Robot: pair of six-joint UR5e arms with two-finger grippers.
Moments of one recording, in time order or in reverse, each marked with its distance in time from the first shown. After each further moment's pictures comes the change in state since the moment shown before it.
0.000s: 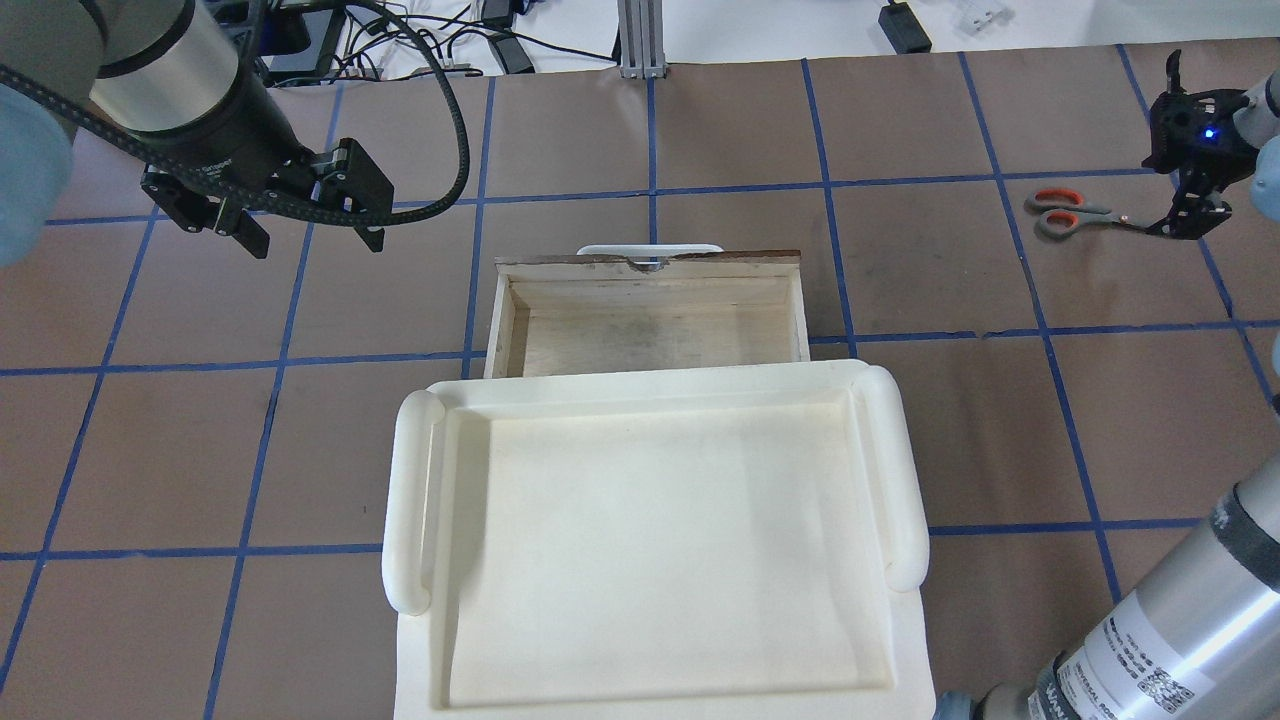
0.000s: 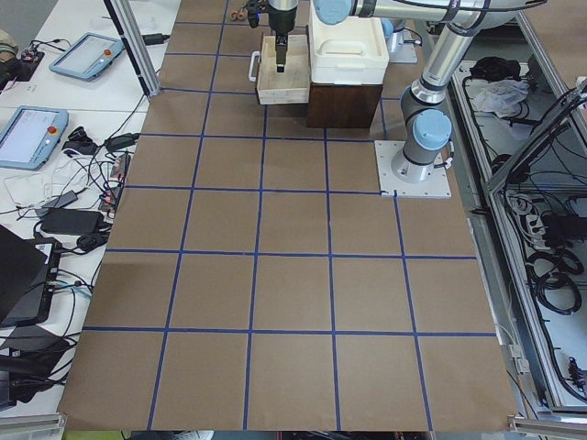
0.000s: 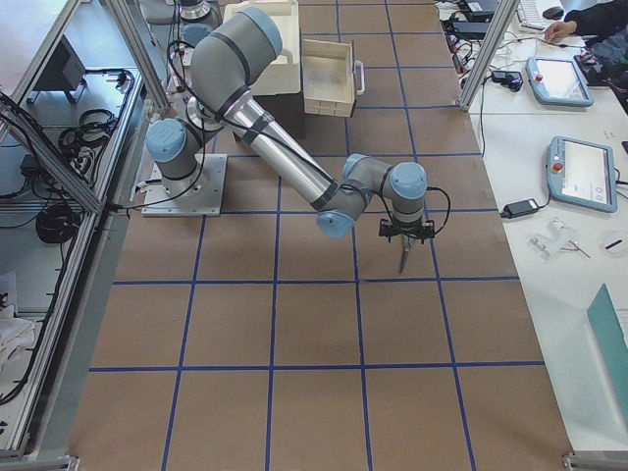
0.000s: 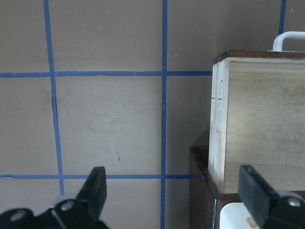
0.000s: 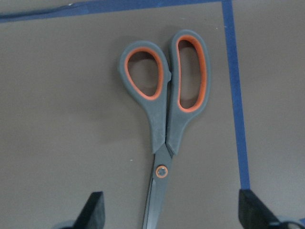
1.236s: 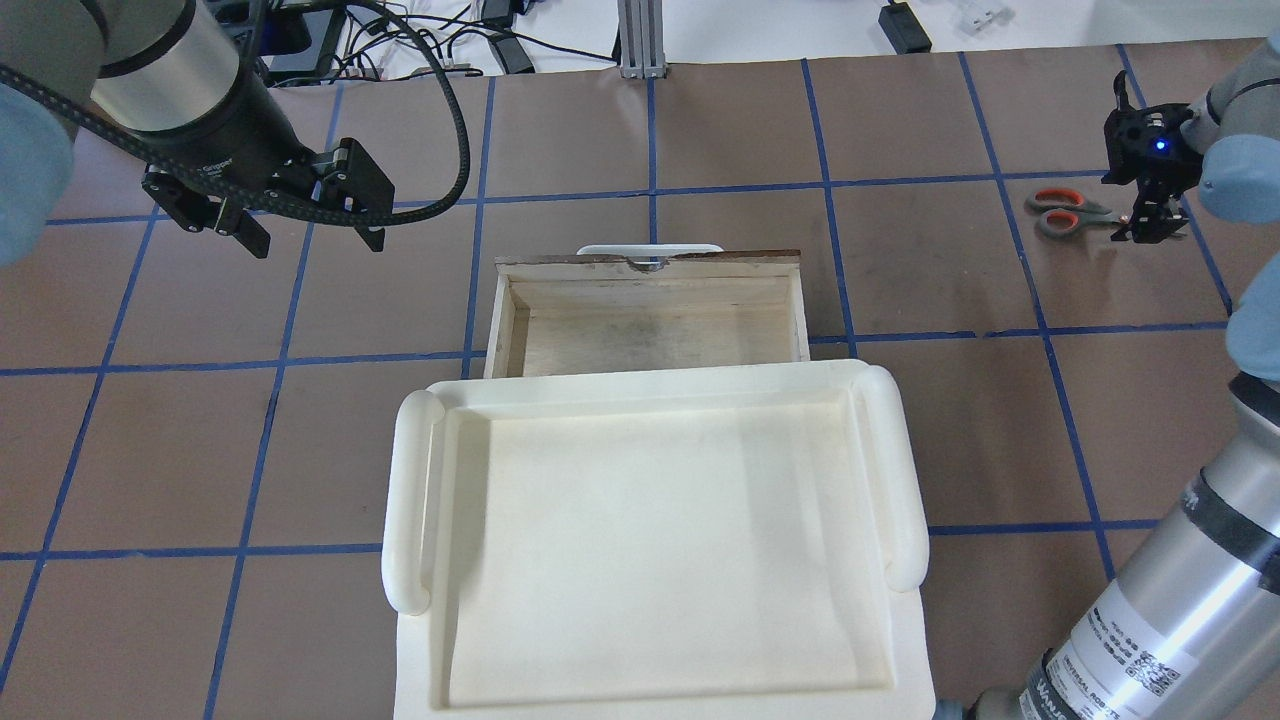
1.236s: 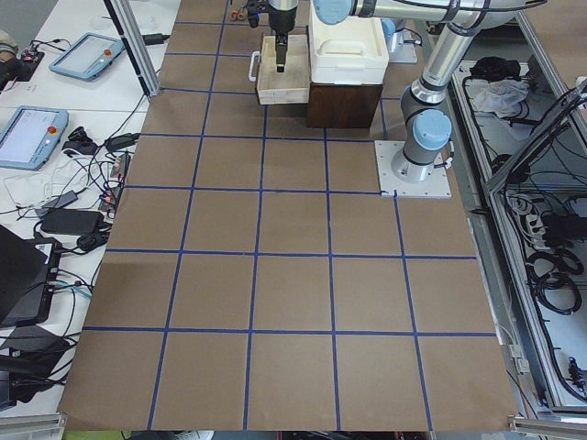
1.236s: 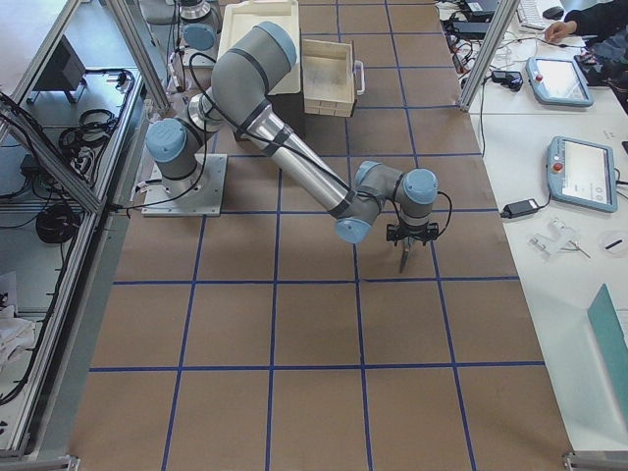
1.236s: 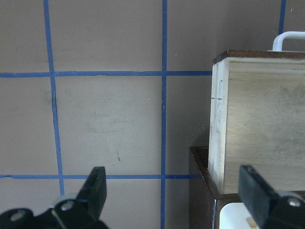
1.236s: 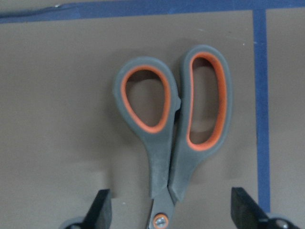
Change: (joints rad) left arm -0.001 0.000 0.000 0.001 0.000 0.000; right arm 0.041 0.076 -0.045 0.021 -0.041 -0.012
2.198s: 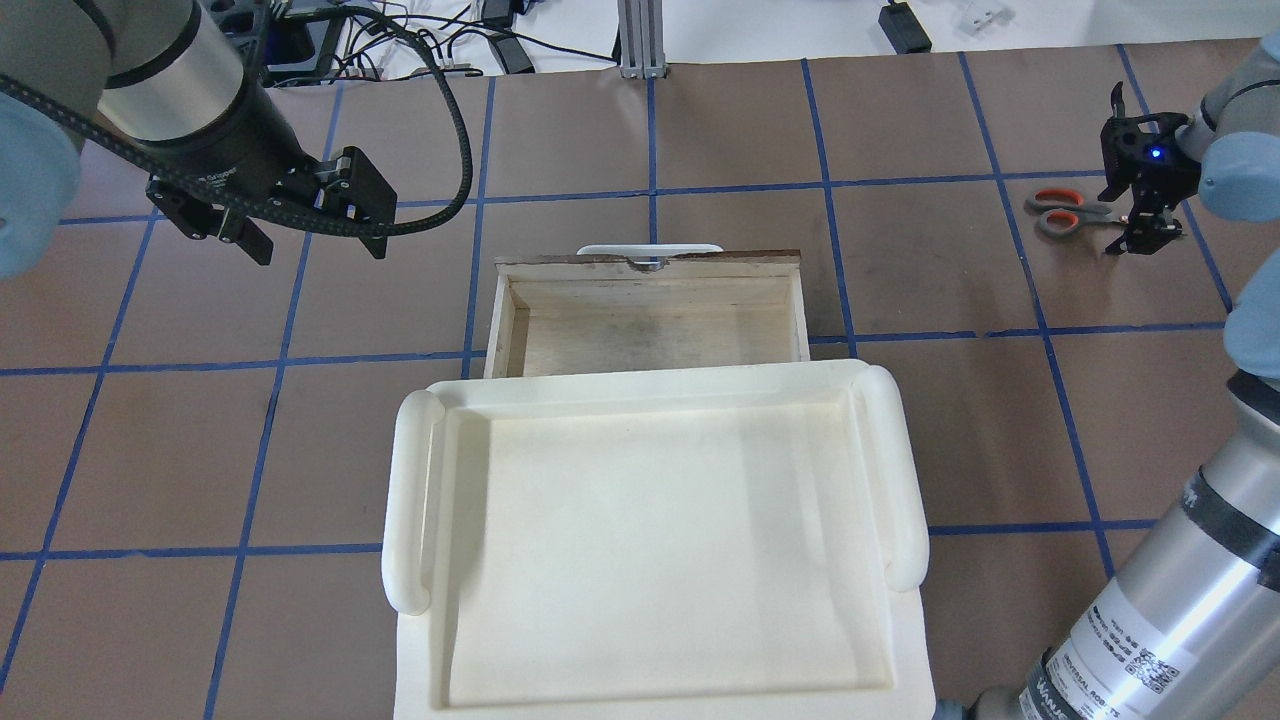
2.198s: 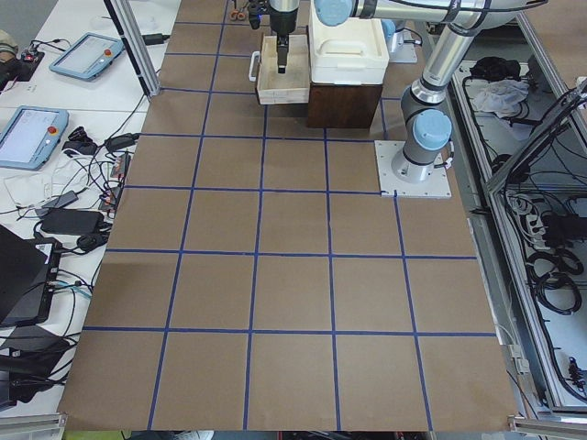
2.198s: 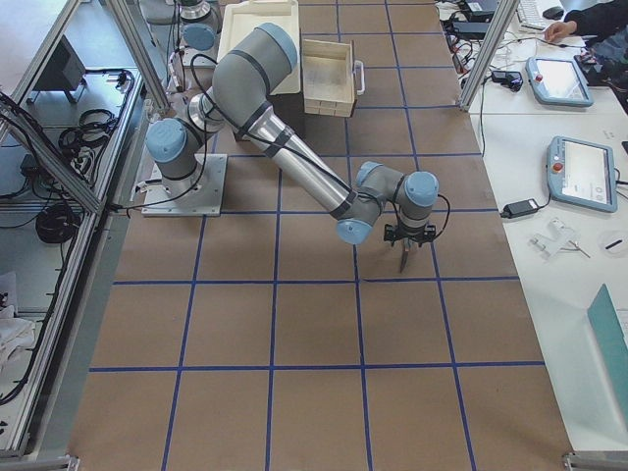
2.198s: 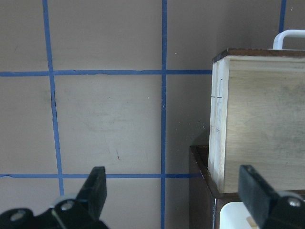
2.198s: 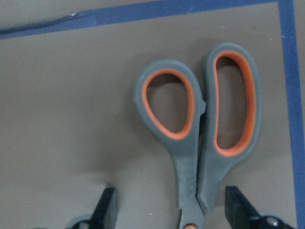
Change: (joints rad) left arm 0.000 0.008 -0.020 0.007 0.000 0.000; right arm 0.000 0.006 -0.008 0.077 -0.018 0.060
